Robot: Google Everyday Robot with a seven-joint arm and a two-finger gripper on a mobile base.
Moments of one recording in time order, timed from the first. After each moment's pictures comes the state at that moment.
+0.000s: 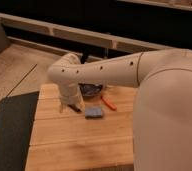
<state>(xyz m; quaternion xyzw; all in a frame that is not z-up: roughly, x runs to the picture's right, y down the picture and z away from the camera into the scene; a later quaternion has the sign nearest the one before) -0.109 0.098 0.703 -0.26 0.23 0.64 0.69</state>
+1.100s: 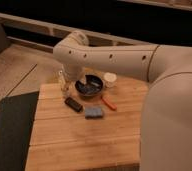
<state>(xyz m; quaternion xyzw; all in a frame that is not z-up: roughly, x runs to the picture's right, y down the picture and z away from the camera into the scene) -0.093 -0.014 0.719 -0.22 0.10 0.55 0.80</state>
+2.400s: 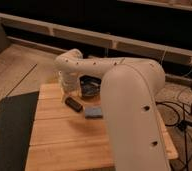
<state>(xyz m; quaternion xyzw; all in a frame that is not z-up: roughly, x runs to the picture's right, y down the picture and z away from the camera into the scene) -0.133 0.047 0.826 -0.33 0.14 0.50 0.79</state>
